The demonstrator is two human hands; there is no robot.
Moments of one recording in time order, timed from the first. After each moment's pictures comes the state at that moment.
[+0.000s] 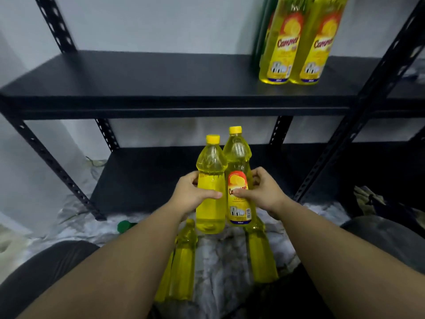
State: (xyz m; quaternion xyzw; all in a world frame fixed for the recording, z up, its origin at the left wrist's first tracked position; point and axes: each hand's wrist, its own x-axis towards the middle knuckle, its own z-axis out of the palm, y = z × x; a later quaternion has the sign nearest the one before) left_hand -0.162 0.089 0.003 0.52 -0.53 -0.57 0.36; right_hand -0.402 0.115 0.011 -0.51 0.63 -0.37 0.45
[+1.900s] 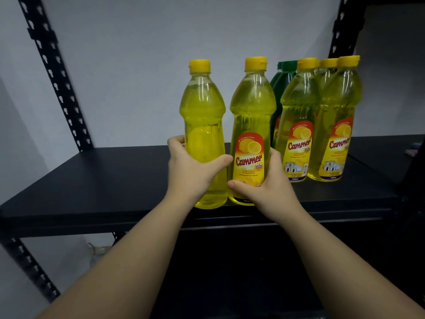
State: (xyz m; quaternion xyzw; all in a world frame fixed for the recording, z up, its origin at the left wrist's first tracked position) left_hand -0.192 -0.063 0.243 0.49 -0.60 -0.23 0.59; right_hand -0.379 -0.036 0.206 -0.63 0.48 -0.55 0.25
